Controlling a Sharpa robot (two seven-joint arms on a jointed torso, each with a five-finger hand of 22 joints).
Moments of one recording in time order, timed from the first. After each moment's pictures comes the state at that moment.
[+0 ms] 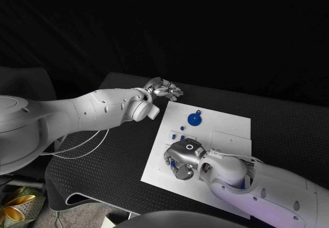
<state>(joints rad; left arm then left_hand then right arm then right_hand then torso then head) 1.26 -0.69 -0.15 1.12 -0.29 -0.28 0.25 1.12 -0.17 0.51 -0.13 0.06 0.86 0.17 0.31 0.46 1.17 0.13 0.07 0.18 0.97 0.08 0.56 0.44 0.02 0.71 -0.02 0.50 1.31 1.05 -0.44 -0.16 1.55 -1.89 -0.20 -0.11 1.21 -0.21 0.88 -0.26 0.05 1.03 0.11 0.38 0.51 1.29 0.10 0.16 0.22 1.15 0.03 0.39 0.84 0.26 1.02 0.15 0.16 1.31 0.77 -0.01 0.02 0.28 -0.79</state>
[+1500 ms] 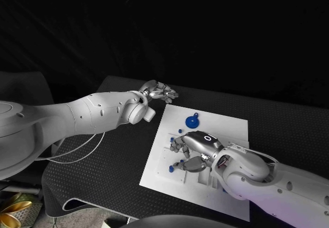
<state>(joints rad) 1.26 -0.70 -0.15 1.11 -0.29 -0.28 0.25 1.12 -0.17 0.51 -0.13 0.06 0.85 0.18 0.30 0.46 1.17 0.13 0.07 0.18 0.97 0.08 0.55 0.45 0.02 0.71 -0.02 0.49 1.31 1.08 -0.57 -0.11 1.64 -1.62 -0.34 -0.06 1.08 -0.29 0.59 -0.25 0.06 0.91 0.17 0.28 0.46 1.17 0.12 0.08 0.17 1.24 0.01 0.43 0.93 0.24 1.08 0.11 0.26 1.31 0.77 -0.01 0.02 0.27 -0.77</state>
